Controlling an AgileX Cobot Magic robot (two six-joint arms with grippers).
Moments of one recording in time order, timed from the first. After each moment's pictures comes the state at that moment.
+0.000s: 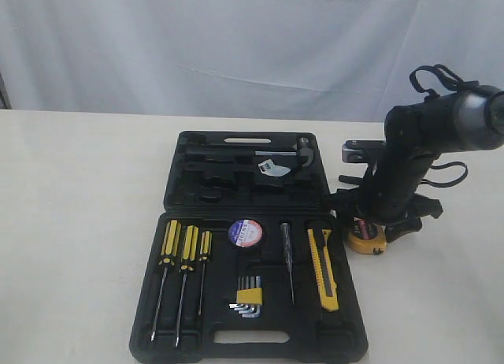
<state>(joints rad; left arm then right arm) 0.07 0.00 0.00 0.00 0.35 0.01 -0.14 2.08 -1.30 -0.03 0.69 0.27</state>
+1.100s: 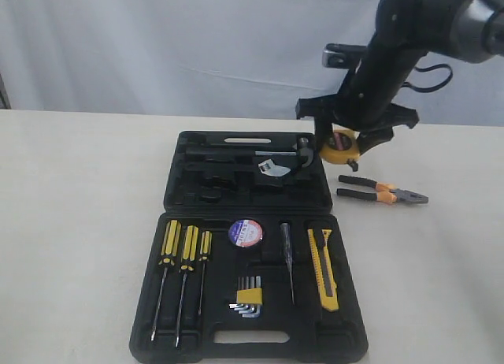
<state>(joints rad) 0.07 0.00 0.00 0.00 0.35 0.01 -0.11 2.11 -1.82 0.06 1.04 0.19</state>
